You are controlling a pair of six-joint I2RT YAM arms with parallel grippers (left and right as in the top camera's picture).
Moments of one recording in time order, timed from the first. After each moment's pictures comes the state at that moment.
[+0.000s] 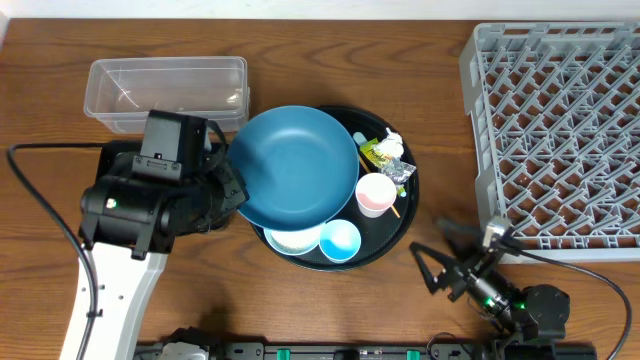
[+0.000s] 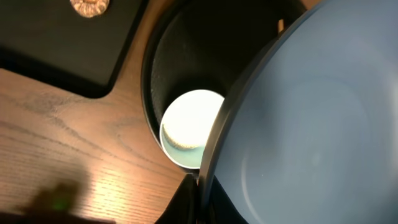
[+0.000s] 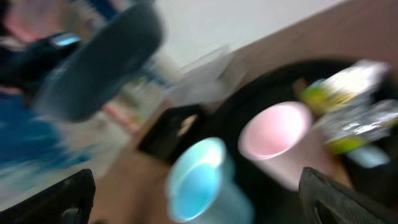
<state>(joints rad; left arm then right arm) -0.21 1.19 1.35 -1.29 0.15 -0.70 0.00 0.01 0.01 -0.03 -0.85 0.75</state>
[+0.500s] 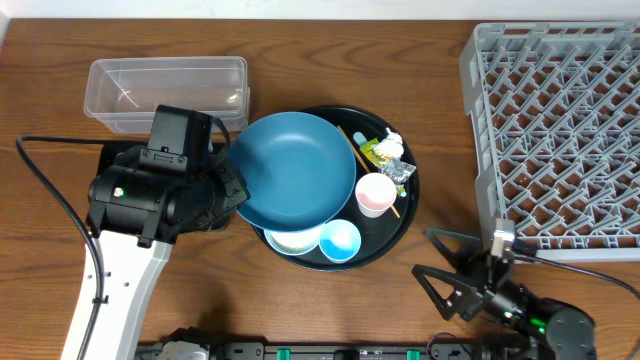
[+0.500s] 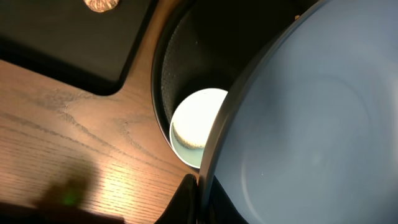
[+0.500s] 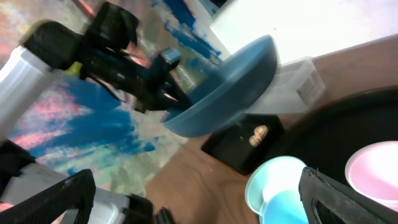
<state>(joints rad) -0.21 1.21 1.35 -1.31 0.12 -0.70 0.00 0.06 0.17 0.14 -1.02 0.95</state>
